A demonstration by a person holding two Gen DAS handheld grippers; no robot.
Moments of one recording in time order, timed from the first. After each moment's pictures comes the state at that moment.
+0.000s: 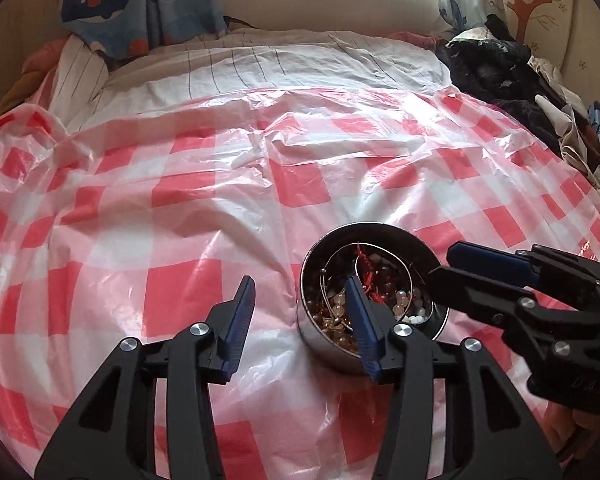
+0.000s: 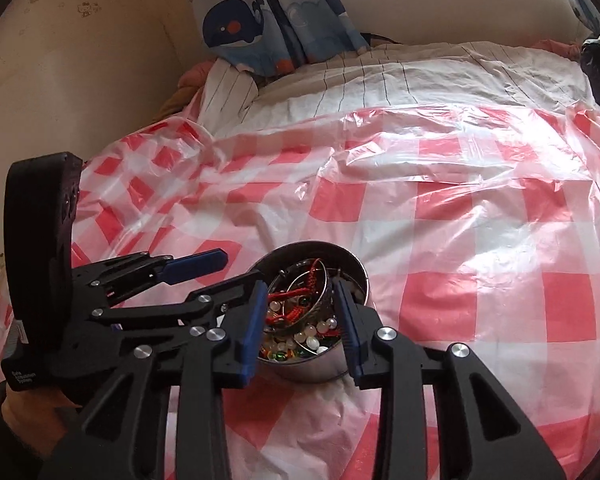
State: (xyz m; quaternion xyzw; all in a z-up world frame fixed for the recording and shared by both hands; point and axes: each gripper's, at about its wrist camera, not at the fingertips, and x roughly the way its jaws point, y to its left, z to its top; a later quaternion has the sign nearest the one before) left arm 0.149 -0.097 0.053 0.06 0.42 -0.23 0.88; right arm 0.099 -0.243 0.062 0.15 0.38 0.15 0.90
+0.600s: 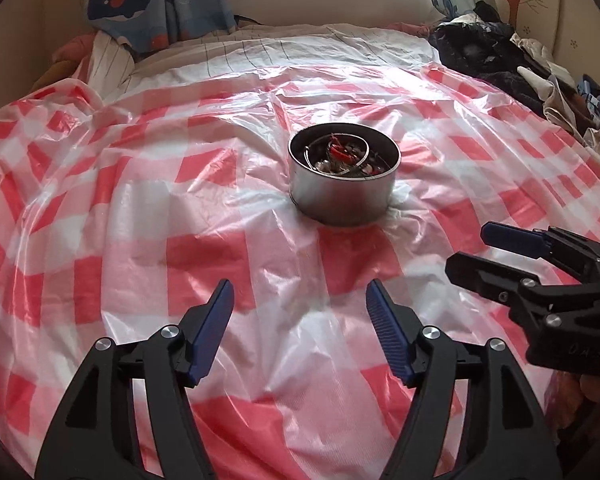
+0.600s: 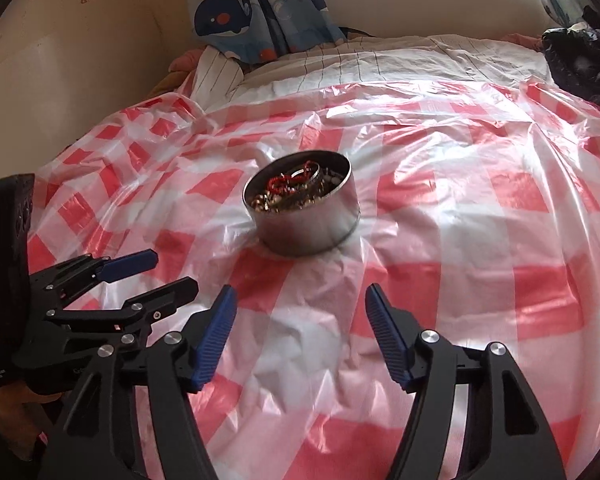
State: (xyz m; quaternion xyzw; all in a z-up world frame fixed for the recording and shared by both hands) left arm 0.028 -0.059 0.035 0.08 0.41 -0.21 0.88; right arm -0.007 -0.225 0.044 0.13 0.40 0.09 0.90
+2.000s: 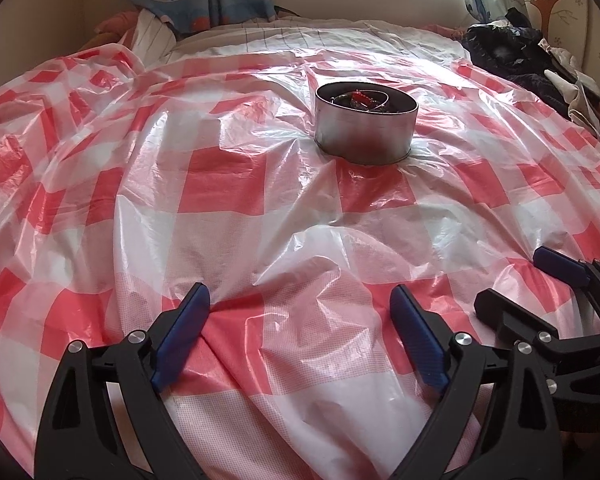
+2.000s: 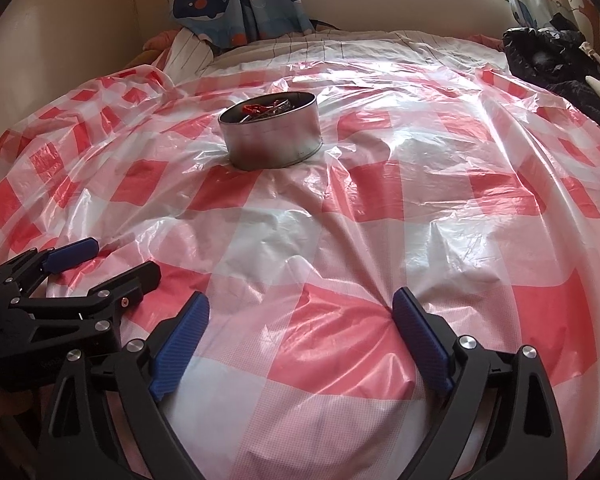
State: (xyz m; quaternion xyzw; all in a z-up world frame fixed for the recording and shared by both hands) left arm -0.013 -0.046 0.003 0.06 0.42 -0.14 0.90; right arm -0.065 -0.209 0.010 0.10 0.41 0.02 0.91
